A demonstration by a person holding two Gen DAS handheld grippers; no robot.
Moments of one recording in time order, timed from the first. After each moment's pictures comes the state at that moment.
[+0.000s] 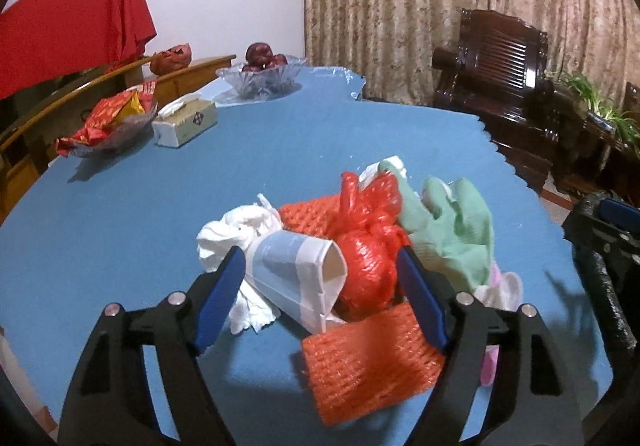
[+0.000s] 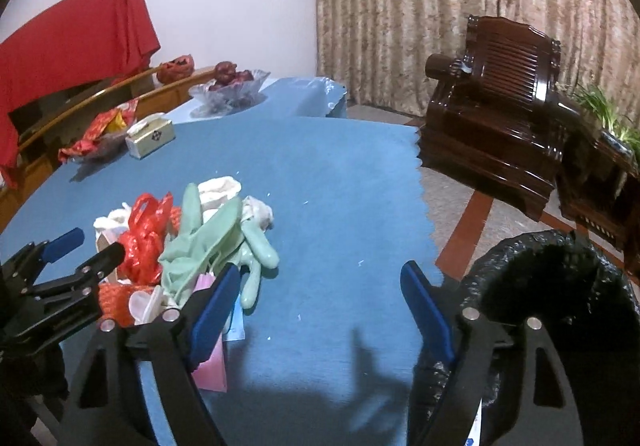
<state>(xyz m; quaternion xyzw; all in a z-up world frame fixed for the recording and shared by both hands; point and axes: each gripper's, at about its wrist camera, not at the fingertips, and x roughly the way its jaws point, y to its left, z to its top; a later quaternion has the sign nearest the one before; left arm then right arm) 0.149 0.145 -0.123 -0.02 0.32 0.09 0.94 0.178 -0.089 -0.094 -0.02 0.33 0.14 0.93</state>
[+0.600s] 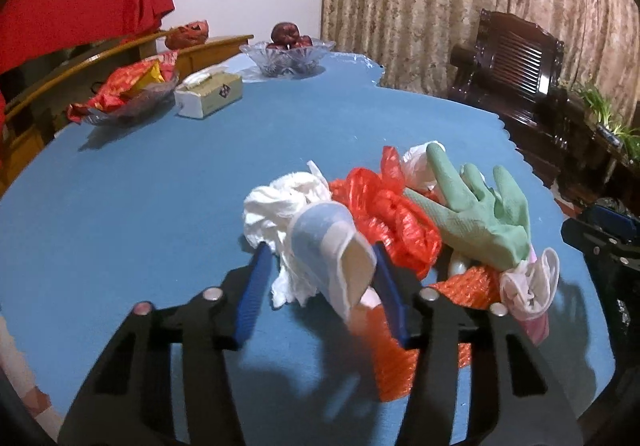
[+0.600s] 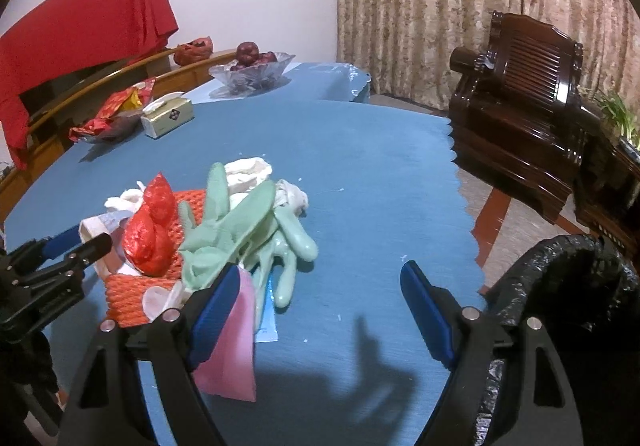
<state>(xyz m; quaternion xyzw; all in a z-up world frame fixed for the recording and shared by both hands) 0.135 0.187 -0.135 -0.06 0.34 0.09 0.93 0.182 -0.061 -0.104 -0.04 0.34 0.18 0.92</state>
